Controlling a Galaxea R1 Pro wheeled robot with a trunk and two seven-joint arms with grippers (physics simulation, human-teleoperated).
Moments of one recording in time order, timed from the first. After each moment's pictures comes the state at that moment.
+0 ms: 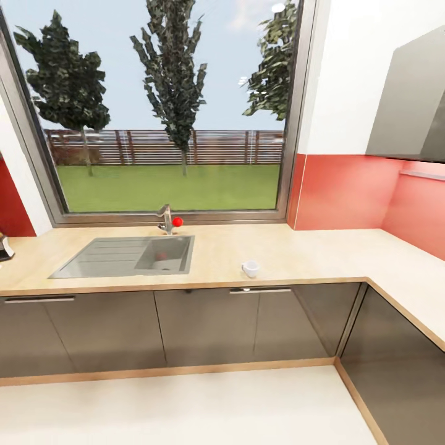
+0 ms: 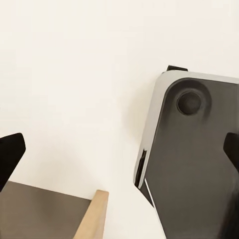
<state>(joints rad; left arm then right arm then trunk) -0.01 0.09 0.25 -0.05 -0.06 -0.20 0.07 -0.18 0.00 -0.21 -0.03 0.19 -0.14 -0.08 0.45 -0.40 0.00</state>
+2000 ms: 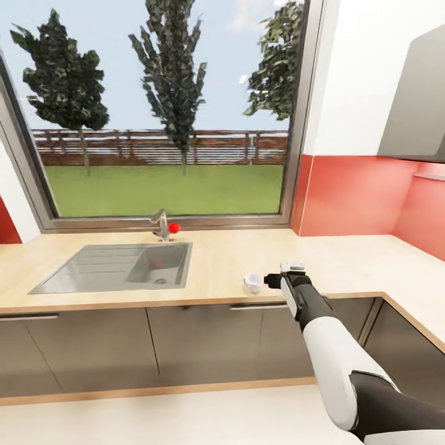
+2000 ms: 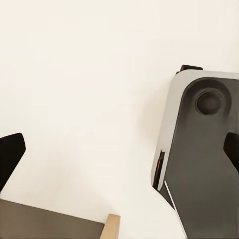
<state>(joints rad) -0.01 0.12 0.25 -0.05 -0.10 -0.18 0.07 -0.96 0.15 -0.21 -0.63 0.19 0.58 -0.09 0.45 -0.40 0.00</state>
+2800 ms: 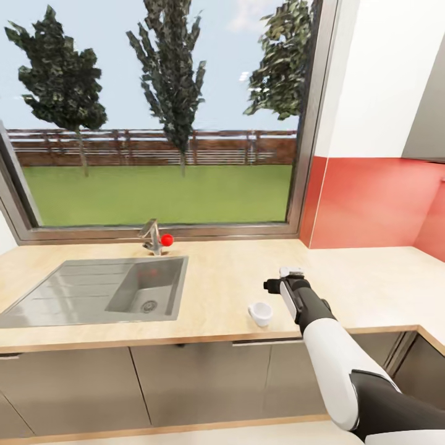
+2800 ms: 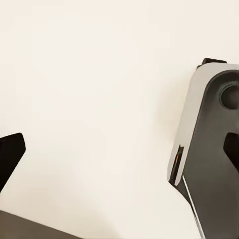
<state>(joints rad) -0.01 0.12 0.25 -0.03 -0.10 -0.18 0.15 -0.96 0.14 -0.21 -0.58 0.20 0.58 -0.09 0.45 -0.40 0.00</state>
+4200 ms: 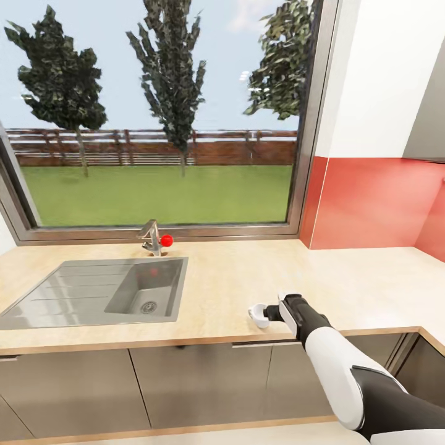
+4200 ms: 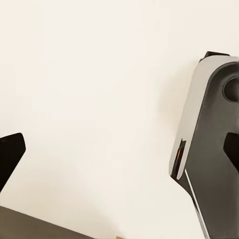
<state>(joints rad) 0.01 0.12 0.25 -0.03 -0.10 -0.18 0.15 -0.95 0.11 -0.21 -0.34 0.20 0.57 -0.09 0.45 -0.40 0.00</state>
